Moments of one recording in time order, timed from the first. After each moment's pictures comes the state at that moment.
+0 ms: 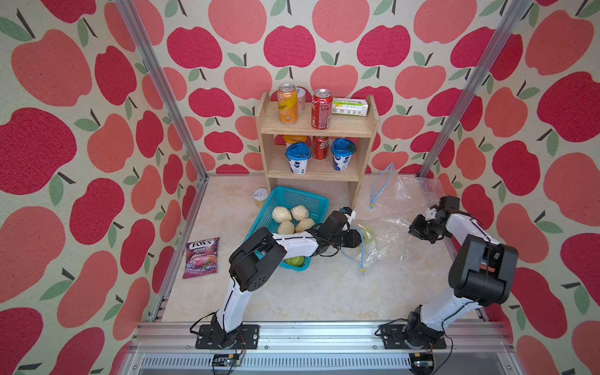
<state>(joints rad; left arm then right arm) -0.91 2.06 1.33 0.18 0.33 -0.72 -0.28 1.68 1.13 -0.68 -0.35 0.29</state>
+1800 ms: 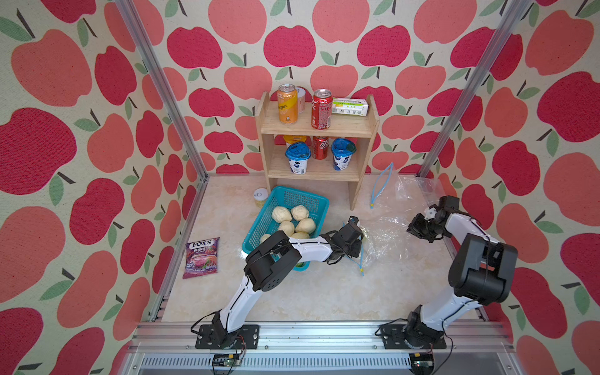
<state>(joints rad) -1.00 2.21 1.46 -0.01 -0.05 -0.51 -0.28 1.69 1.13 -0.65 -0.40 0.32</state>
